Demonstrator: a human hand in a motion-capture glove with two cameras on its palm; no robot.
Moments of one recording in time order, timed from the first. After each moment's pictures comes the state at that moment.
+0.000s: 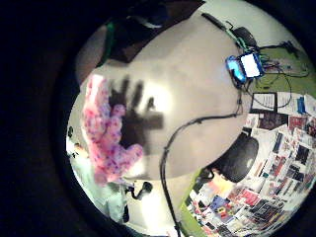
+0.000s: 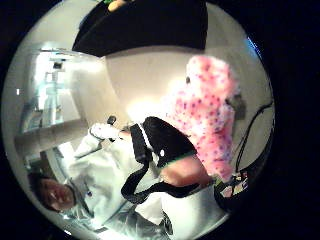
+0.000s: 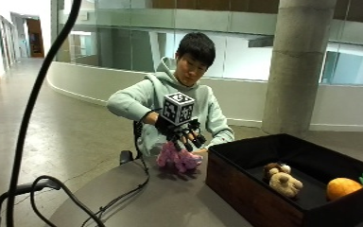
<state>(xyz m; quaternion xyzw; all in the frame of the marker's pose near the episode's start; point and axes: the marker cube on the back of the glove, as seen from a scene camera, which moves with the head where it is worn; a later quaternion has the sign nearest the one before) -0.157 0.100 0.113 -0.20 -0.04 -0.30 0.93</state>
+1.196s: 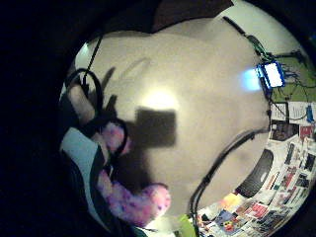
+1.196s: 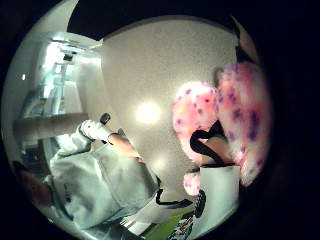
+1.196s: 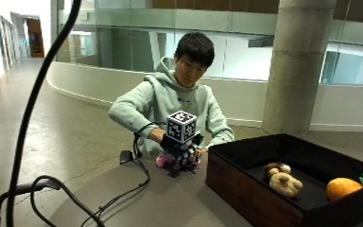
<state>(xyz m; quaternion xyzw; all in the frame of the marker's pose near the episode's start) -0.195 0.152 0.185 -0.17 -0.09 -0.33 0.93</state>
